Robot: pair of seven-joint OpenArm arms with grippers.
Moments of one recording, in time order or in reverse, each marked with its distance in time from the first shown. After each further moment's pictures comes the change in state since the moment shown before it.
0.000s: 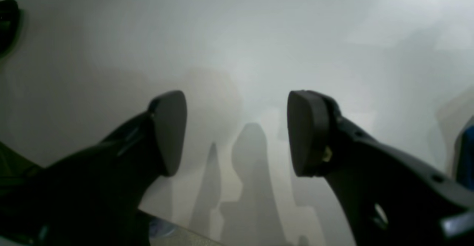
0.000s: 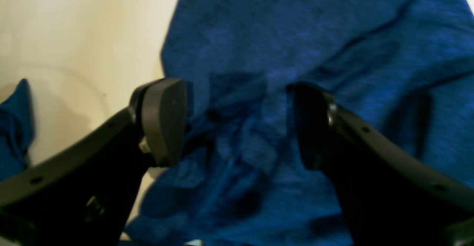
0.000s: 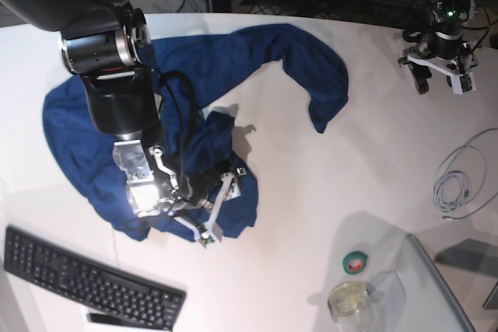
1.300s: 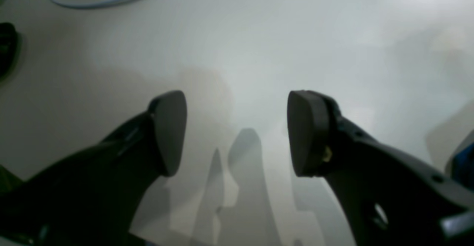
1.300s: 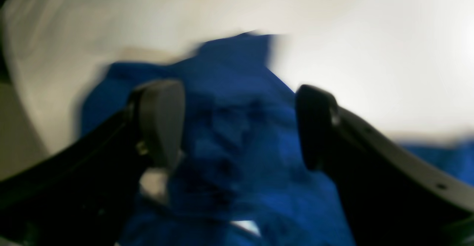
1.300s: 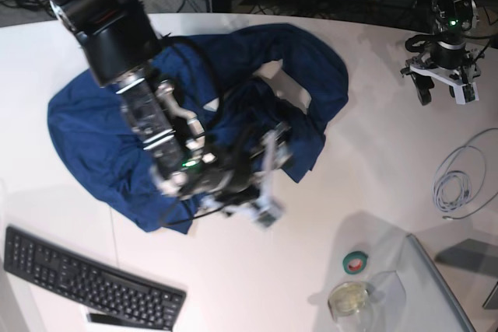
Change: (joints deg) left arm -2.1 -0.6 0.1 -0.1 0.3 0.0 0.3; right arm -12.7 5.4 -22.6 37.5 13.4 -0.9 -13.7
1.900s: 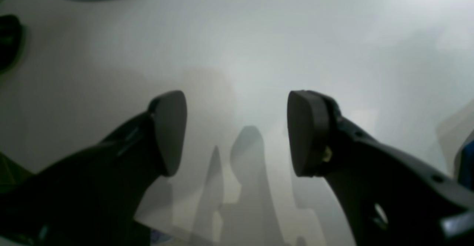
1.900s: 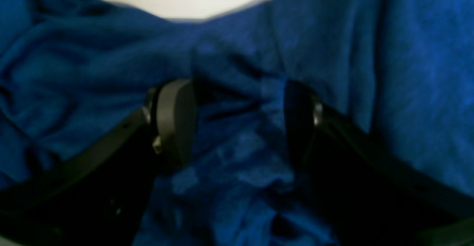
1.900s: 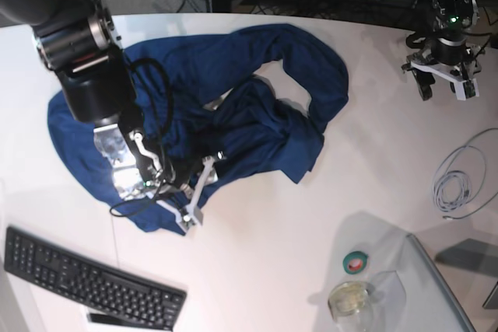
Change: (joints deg) left arm 0.7 0.0 -0.4 -0.3 0.0 0.0 0.1; right arm 10.9 2.4 7.0 -36.8 0.5 -6.5 13.9
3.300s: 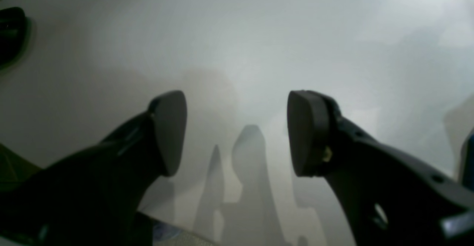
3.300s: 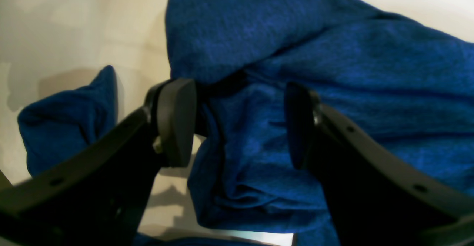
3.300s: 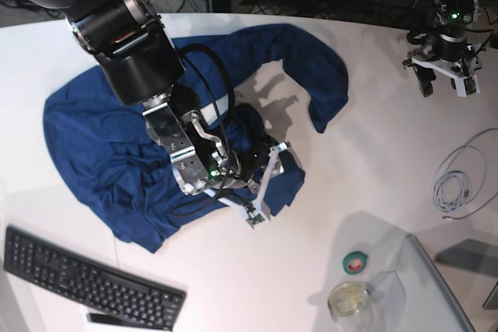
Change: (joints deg) left arm 1.1 -0.3 -0.1 0.3 -0.1 -0.2 -0.2; right arm -5.4 -8.2 -6.9 14.5 0.0 -7.6 -7.6
